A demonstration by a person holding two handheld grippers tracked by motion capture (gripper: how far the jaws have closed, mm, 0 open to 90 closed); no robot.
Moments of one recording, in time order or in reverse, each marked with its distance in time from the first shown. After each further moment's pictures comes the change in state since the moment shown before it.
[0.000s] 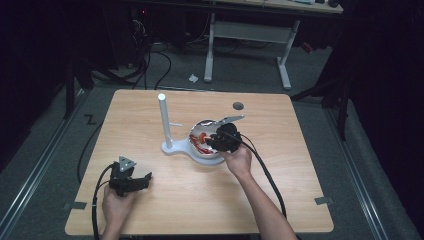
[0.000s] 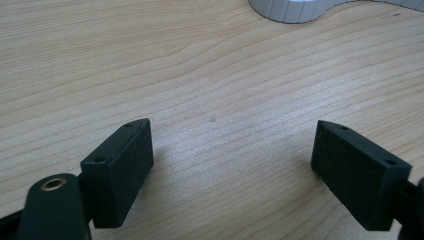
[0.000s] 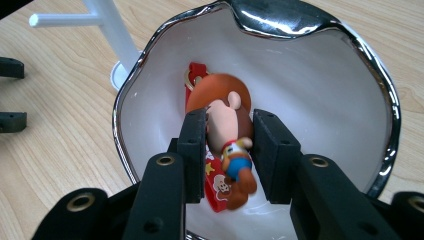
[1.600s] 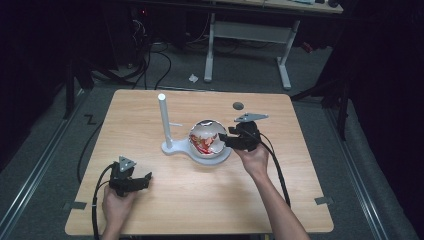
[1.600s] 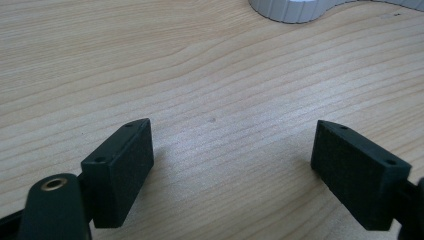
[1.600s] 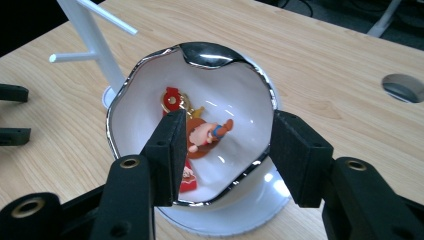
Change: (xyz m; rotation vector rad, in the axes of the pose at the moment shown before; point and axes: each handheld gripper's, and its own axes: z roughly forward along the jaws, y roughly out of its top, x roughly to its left) left arm 0.000 0.000 0.000 0.001 0.001 0.004; right arm -0.020 -0.007 -0.058 -0.122 -0.063 0.010
